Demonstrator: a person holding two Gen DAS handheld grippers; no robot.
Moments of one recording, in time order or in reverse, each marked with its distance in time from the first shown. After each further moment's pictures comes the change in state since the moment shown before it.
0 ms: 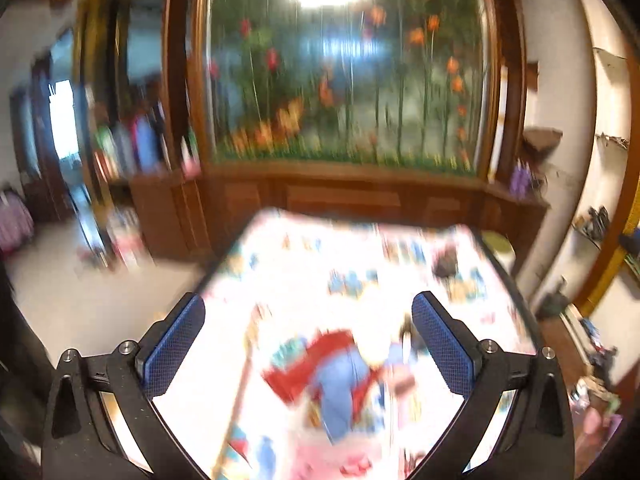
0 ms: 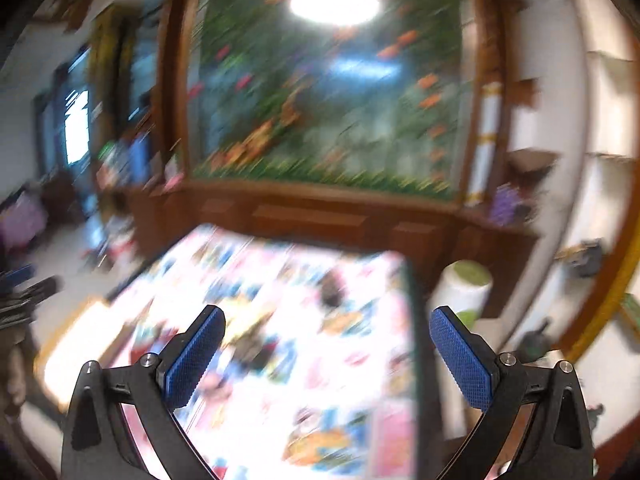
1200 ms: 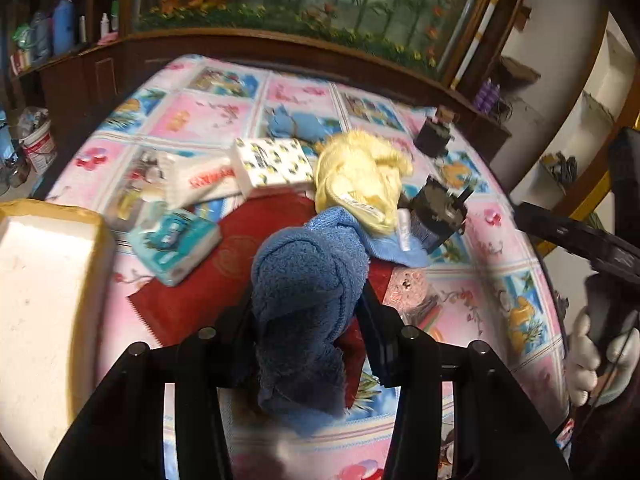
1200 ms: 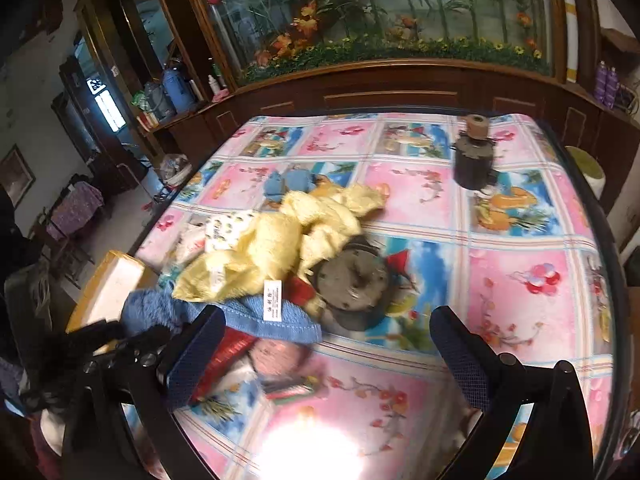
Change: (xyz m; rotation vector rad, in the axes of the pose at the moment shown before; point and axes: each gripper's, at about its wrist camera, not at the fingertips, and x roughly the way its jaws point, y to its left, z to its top) left arm 0.173 -0.009 -0.094 -0.035 0.344 -0.280; right arm 0.226 0.060 -0.060 0.180 0.336 0.282
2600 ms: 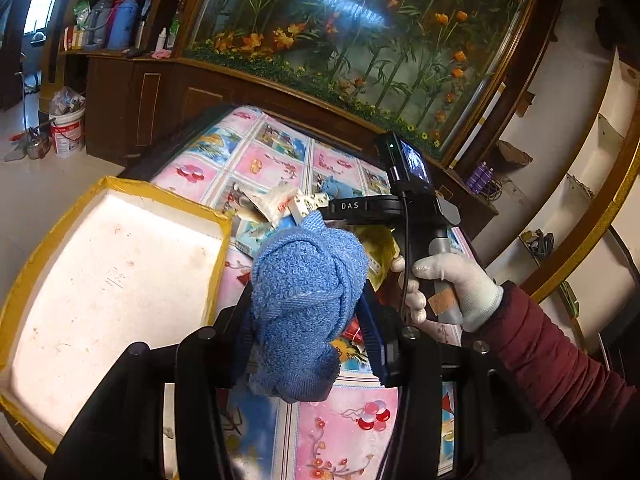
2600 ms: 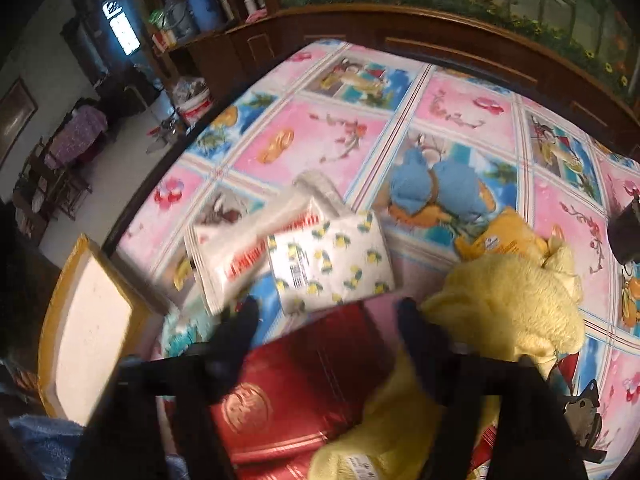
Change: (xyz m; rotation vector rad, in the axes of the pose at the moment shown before) left arm -0.127 0.080 -0.036 -0.175 -0.214 -0.052; right arm 0.180 0.131 0.061 -0.152 0.235 -0.014
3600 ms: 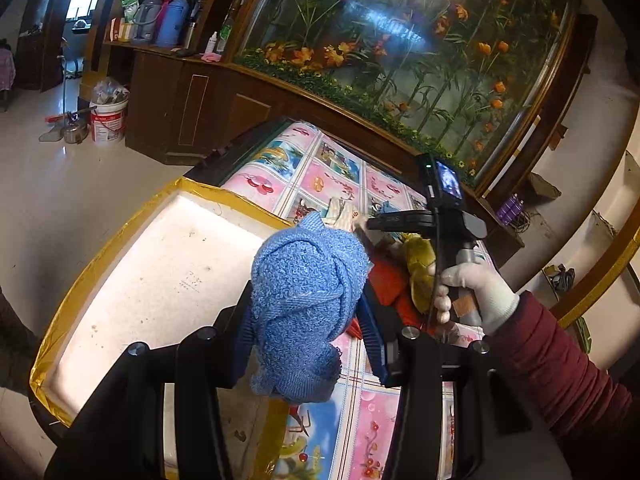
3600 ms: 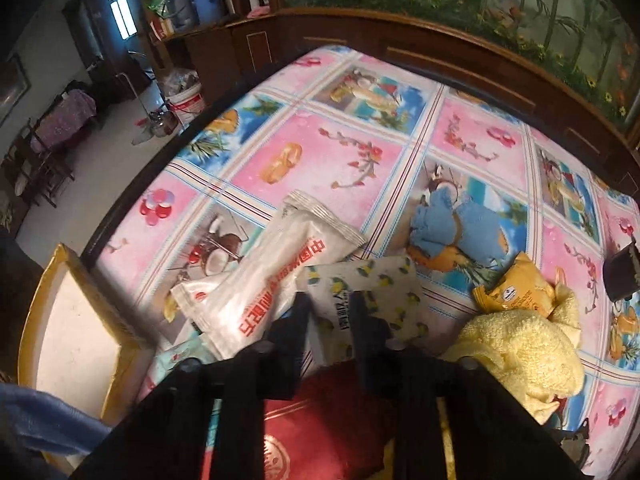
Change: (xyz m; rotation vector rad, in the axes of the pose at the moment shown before) left arm -0.019 0.064 0.001 -0.103 -0.051 0.098; right arm 0.017 0.028 0.019 -0.083 -0.012 -0.097
